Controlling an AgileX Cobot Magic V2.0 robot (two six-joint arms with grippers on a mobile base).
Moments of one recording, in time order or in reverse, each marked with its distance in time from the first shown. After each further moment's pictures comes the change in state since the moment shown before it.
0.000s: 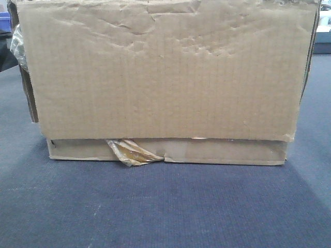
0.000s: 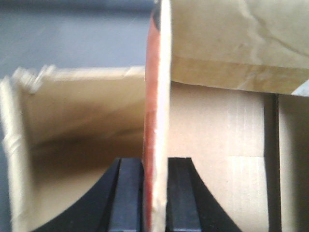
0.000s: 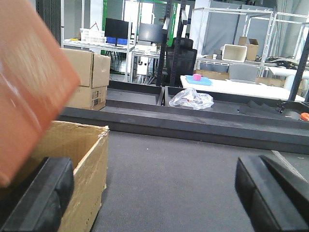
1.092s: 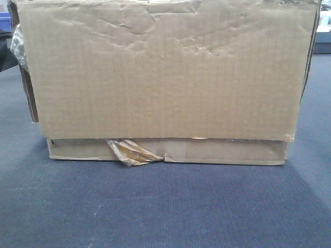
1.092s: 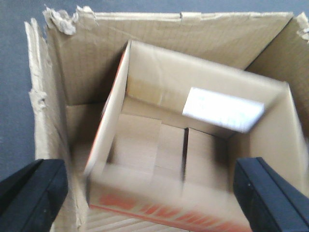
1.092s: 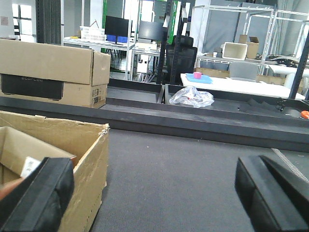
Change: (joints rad) left arm -0.028 0.083 -0.008 0.167 0.064 -0.116; right arm 0.000 0.000 0.000 0.000 0.008 0.000
